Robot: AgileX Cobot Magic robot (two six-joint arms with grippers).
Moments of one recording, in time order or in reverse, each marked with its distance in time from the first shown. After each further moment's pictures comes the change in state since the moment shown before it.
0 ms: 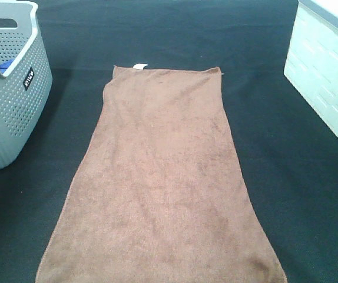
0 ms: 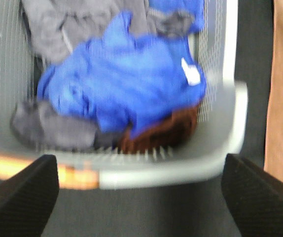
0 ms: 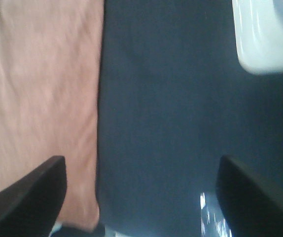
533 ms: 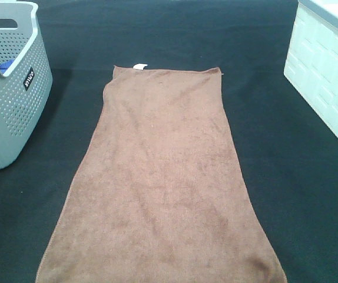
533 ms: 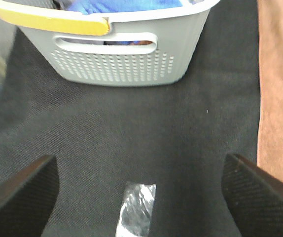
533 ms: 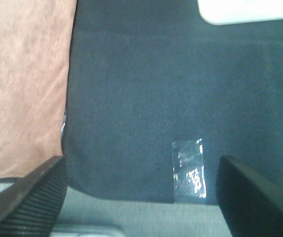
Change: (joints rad) left arm 0.000 -0.796 0.568 0.031 -0.079 0.006; right arm 0.000 -0.729 0.530 -0.107 -0.051 0.000
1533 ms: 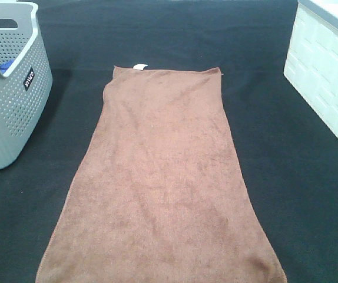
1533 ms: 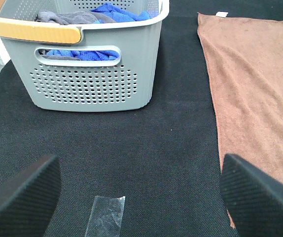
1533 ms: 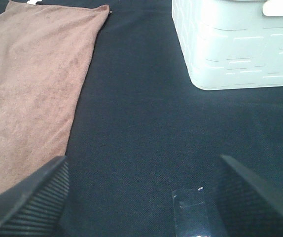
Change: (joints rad) left arm 0.000 -0.528 0.198 -0.136 0.061 0.041; right arm 0.000 -0.539 0.245 0.009 -0.113 -0.019
